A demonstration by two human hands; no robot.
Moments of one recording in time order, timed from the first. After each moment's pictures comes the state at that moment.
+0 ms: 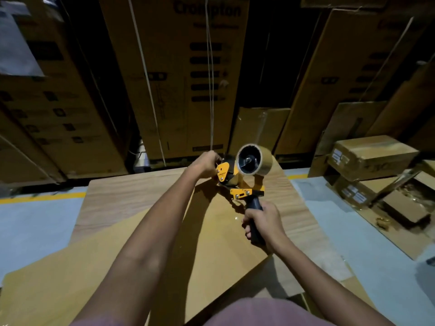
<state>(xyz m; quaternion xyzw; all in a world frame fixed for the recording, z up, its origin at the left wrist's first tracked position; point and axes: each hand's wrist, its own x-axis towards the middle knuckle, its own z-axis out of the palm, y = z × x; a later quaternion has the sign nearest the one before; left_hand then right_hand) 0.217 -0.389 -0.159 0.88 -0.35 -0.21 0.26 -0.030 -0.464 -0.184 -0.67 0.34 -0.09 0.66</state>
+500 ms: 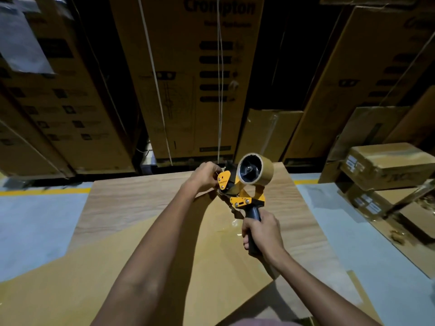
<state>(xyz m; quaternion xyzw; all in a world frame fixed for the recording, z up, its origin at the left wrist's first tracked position) 0.239 -0.390 -0.193 0.88 -0.35 -0.17 0.28 0.001 -0.477 -0.194 -0.71 0.34 -0.08 0.61</state>
